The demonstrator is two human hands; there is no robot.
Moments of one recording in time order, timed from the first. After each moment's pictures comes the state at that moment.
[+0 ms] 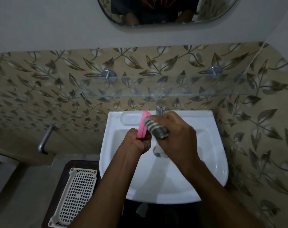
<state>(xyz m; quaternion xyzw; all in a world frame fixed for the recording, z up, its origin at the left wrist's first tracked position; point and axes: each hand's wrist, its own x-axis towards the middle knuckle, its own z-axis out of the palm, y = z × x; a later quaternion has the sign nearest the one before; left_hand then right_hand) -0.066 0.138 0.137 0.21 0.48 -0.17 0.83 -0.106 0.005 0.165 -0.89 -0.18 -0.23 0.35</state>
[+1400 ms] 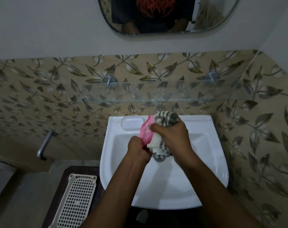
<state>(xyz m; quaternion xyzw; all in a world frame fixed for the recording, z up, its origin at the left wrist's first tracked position) -0.087 0.125 0.137 0.40 0.41 -0.15 0.81 -0.089 0.022 0.171 -0.74 0.16 0.06 0.65</state>
